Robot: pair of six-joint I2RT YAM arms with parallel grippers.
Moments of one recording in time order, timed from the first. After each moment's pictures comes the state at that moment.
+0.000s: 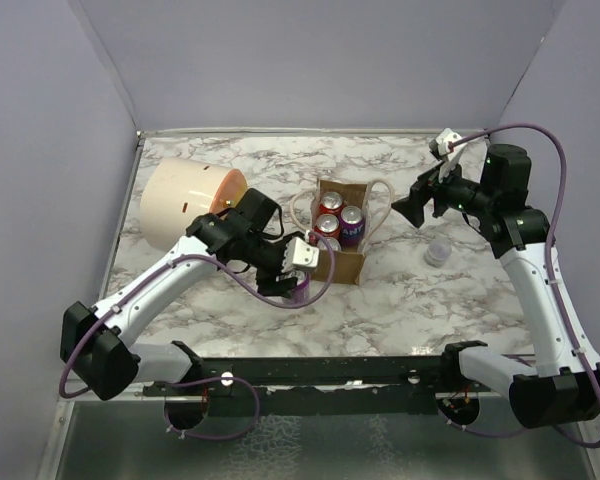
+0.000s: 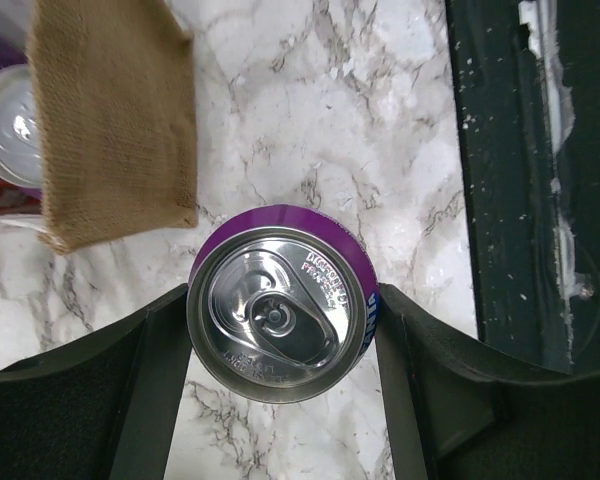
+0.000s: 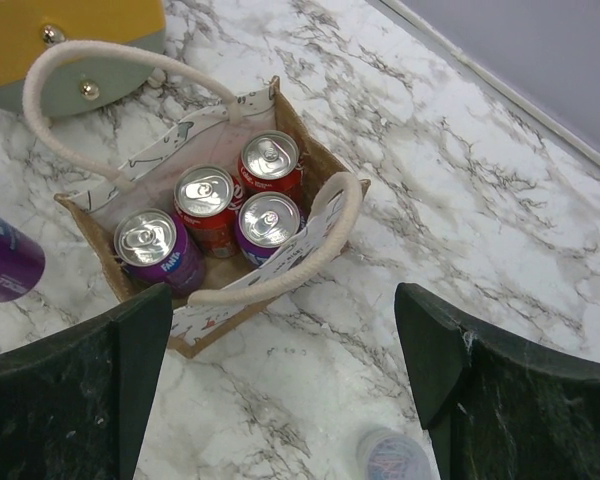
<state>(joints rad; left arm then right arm) -0.67 1.29 1.10 -0.87 0.67 0.87 0.10 1.10 1.22 -0.54 -0.63 -0.32</state>
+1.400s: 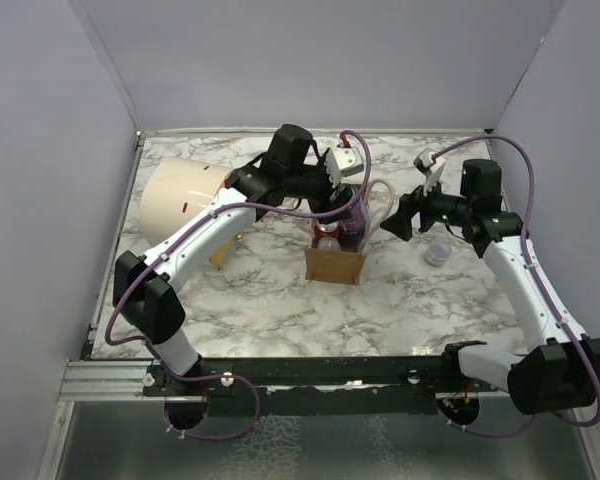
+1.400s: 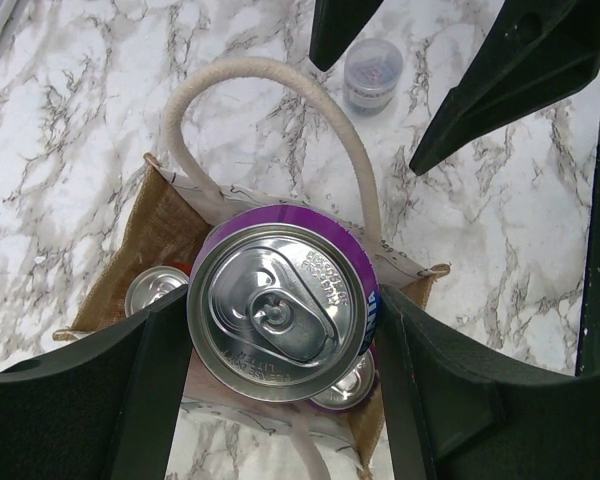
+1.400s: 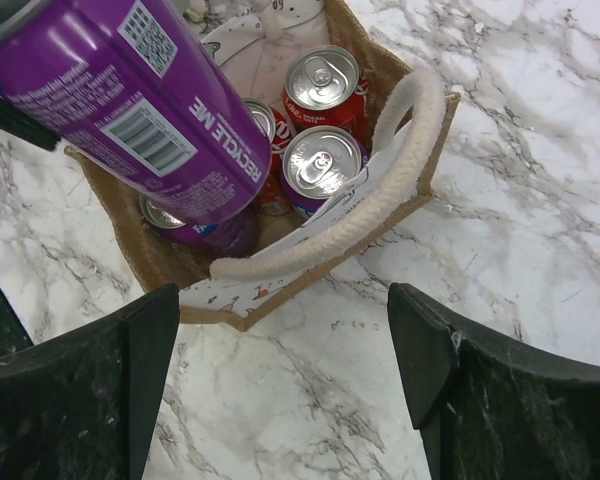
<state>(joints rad) -0.67 1.64 1.62 -0.51 0.58 0.33 0.10 1.15 1.05 -0.48 -0.71 -0.26</state>
